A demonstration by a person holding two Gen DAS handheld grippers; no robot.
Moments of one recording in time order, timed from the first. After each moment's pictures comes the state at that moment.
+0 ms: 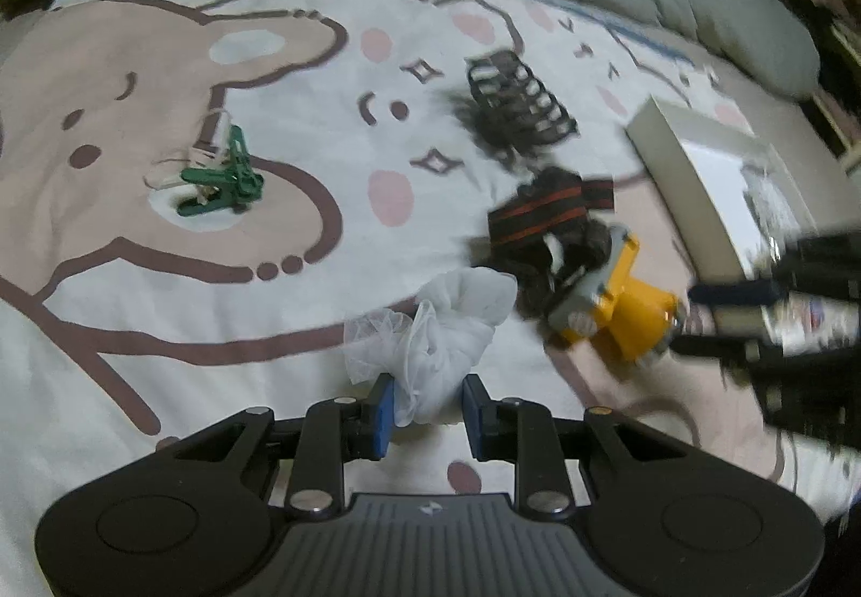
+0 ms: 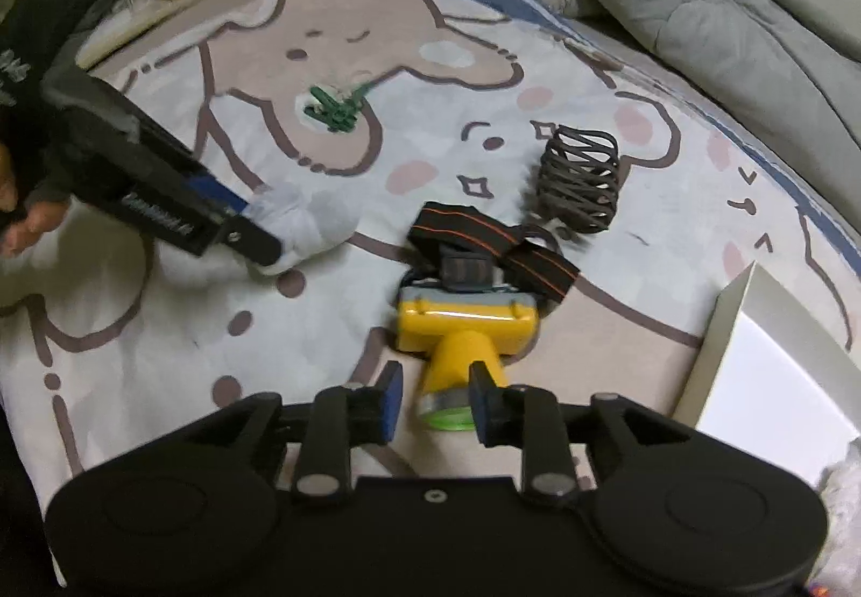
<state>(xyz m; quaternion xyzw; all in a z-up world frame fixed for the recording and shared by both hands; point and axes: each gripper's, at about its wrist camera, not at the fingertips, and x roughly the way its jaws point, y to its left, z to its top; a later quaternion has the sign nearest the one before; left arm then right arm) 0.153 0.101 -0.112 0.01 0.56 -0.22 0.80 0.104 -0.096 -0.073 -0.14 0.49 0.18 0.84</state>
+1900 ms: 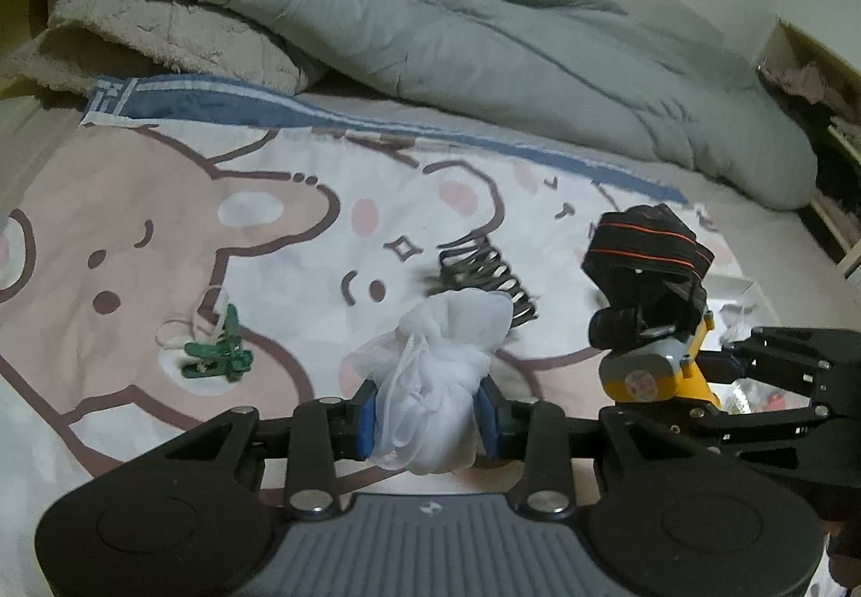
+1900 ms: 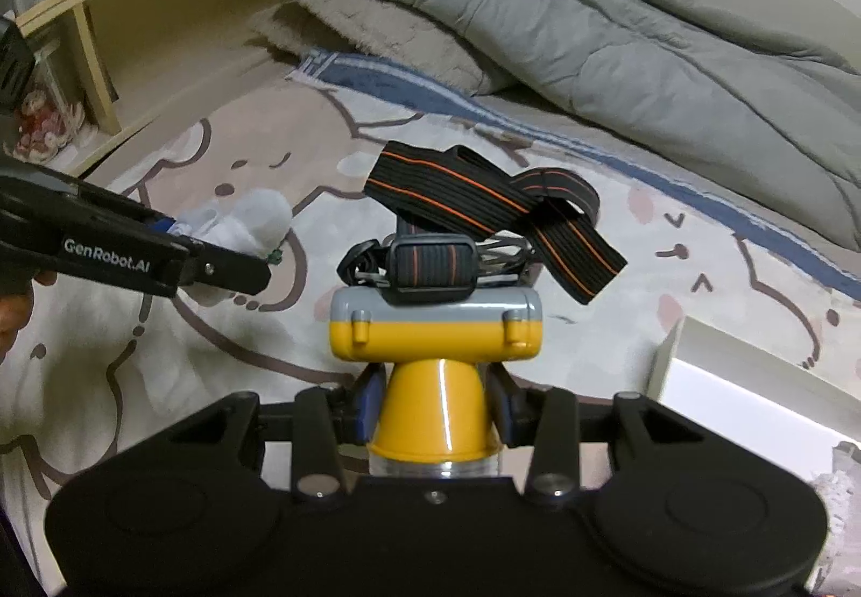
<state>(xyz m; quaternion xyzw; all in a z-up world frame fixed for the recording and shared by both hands) 0.165 0.071 -0.039 -0.05 0.44 -0.18 0.88 0.124 -0.141 -0.043 -0.05 0.41 0.13 0.90</state>
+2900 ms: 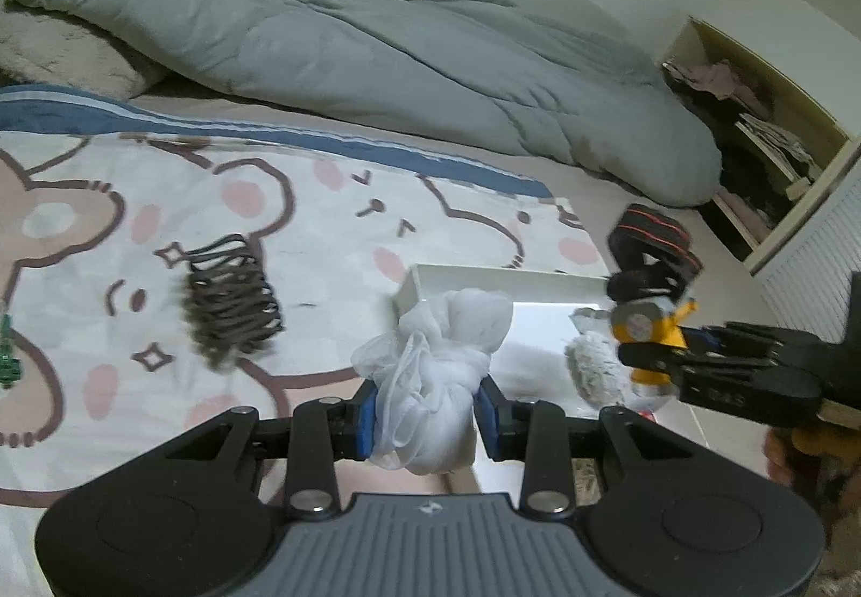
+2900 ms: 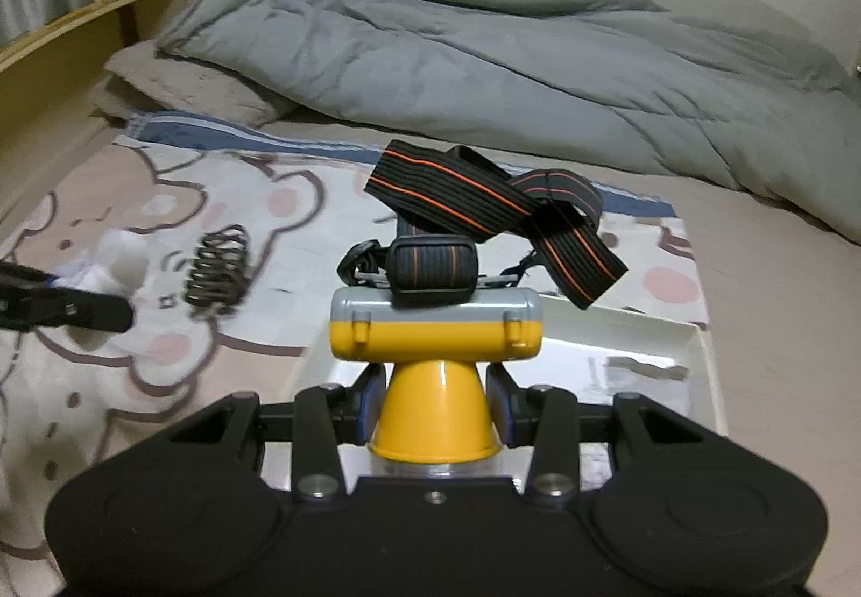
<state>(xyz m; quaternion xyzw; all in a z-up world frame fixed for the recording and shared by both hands) 0.149 -0.062 -0.031 -0.09 0.43 -0.28 0.85 0.078 -0.326 -0.033 -0.01 0.39 -0.02 0.92</state>
